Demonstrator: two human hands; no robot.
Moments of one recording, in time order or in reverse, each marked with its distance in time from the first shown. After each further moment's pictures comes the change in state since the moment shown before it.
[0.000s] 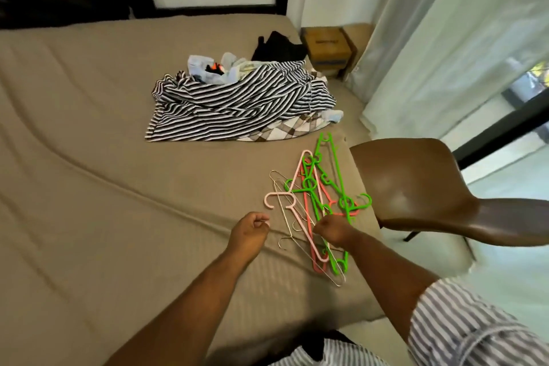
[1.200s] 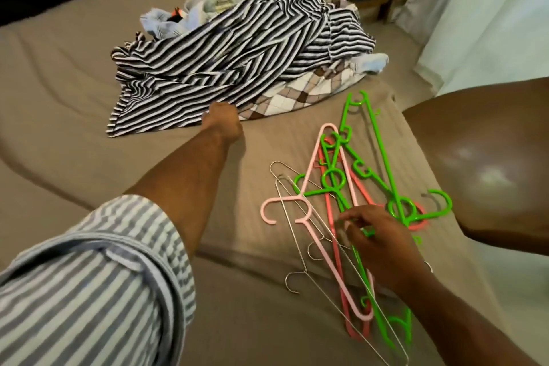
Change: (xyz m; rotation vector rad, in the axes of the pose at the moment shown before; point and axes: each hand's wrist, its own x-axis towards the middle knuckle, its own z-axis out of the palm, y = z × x) left_hand 0.374 0.068 0.005 1.307 0.274 0.222; right_hand 0.110 0.062 0.025 0.470 0.395 -0.370
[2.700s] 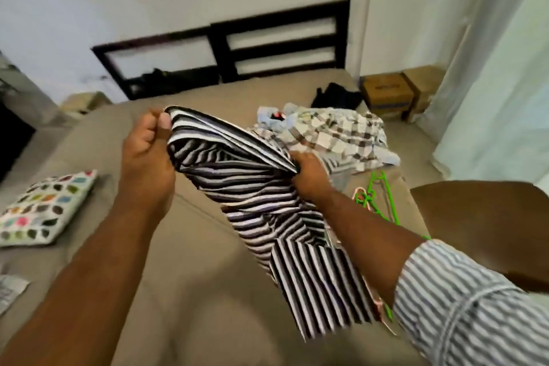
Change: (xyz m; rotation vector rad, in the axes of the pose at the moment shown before) left_hand -0.448 -0.156 -0.342 -1.444 0.807 0.176; right_hand -0.020 -0.334 0.003 -0.090 -0.080 -0.336
